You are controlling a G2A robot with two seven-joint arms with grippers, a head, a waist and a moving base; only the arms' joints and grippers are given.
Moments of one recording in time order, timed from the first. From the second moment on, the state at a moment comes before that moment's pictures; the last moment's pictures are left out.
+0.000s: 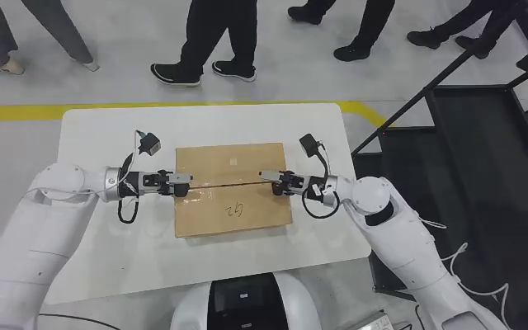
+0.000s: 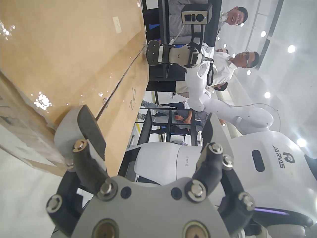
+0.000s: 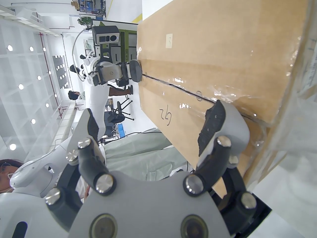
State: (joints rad) left arm 0.91 -0.92 -1.08 -1.25 -0.45 -0.28 -1.35; right arm -1.27 -1.07 1.20 -1.68 0.15 0.01 0.83
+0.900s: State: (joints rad) left arm 0.91 -0.92 -1.08 -1.25 -0.45 -0.28 -1.35; right arm -1.28 -1.06 1.23 -1.71 0.22 0.02 0.86
